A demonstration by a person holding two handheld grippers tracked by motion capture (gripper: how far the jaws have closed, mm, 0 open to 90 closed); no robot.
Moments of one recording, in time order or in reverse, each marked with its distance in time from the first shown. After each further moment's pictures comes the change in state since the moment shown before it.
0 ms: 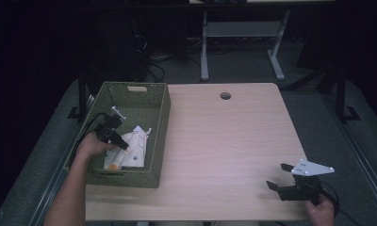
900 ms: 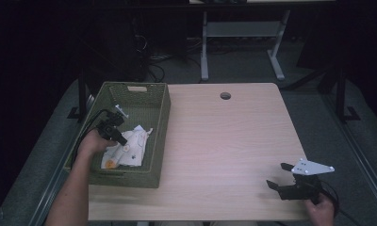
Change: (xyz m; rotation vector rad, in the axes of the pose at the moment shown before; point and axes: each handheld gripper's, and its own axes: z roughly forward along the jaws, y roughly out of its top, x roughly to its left) left arm -0.005 0.011 0.000 -0.001 0.071 0.053; right arm -0.002 0.000 0.001 -0.004 0.003 0.007
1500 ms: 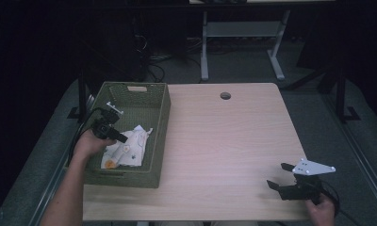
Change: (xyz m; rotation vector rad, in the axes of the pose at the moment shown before) left arm -0.006 -0.014 -0.032 -0.163 -0.058 -0.024; right arm -0.001 -0.001 -0.002 -0.008 0.006 0.005
